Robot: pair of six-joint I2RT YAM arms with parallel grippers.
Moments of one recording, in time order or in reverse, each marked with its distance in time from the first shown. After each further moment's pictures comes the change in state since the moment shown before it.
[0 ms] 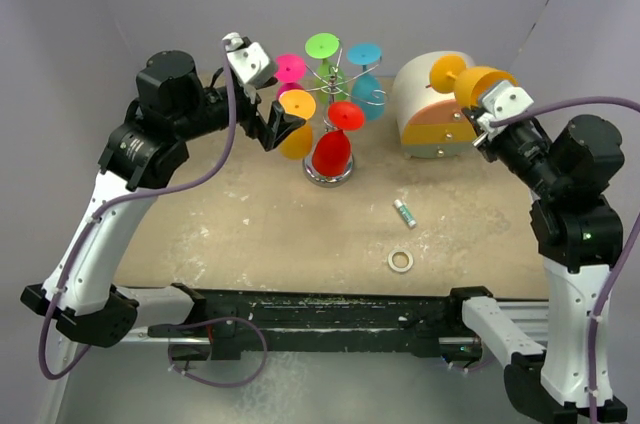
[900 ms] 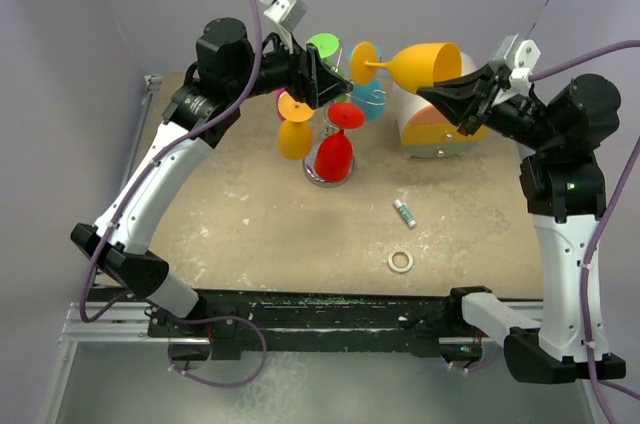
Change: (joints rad) left arm -0.021 0.281 0.124 0.272 0.115 -0.507; right arm 0.000 0.157 0.069 0.387 -0.498 0.494
